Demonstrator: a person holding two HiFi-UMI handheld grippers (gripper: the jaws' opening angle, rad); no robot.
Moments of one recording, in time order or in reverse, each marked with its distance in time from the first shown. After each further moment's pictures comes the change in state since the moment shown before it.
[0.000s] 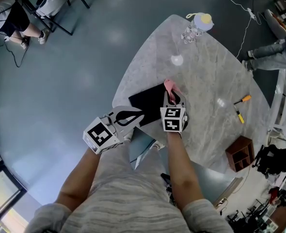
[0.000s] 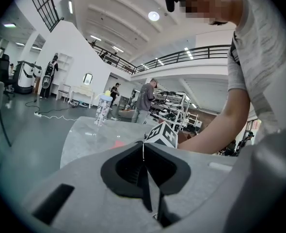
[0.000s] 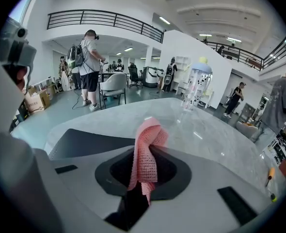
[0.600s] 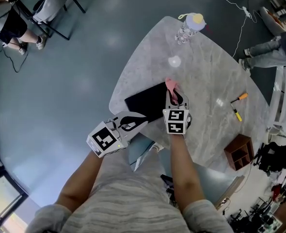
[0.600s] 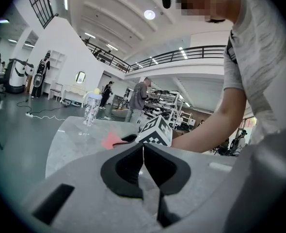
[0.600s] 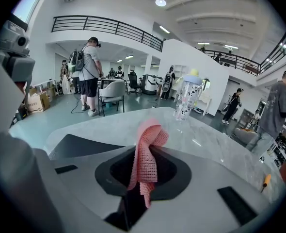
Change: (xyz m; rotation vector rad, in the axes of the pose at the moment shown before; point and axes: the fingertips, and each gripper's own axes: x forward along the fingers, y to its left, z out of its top) left arm 0.021 -0.028 0.000 0.015 0.019 -0.074; right arm -0.021 -0.027 0.016 0.003 -0.089 -0.023
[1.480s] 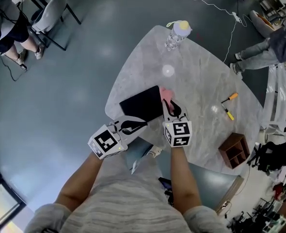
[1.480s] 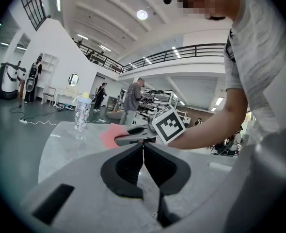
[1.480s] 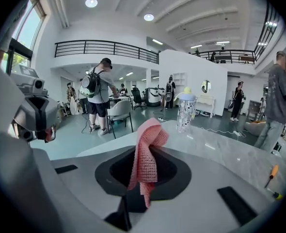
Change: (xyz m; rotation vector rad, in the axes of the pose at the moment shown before) left arm 0.007 -0.032 0.012 0.064 -0.008 -0.052; right arm -0.075 0.003 0.033 0.116 -0.163 0.113
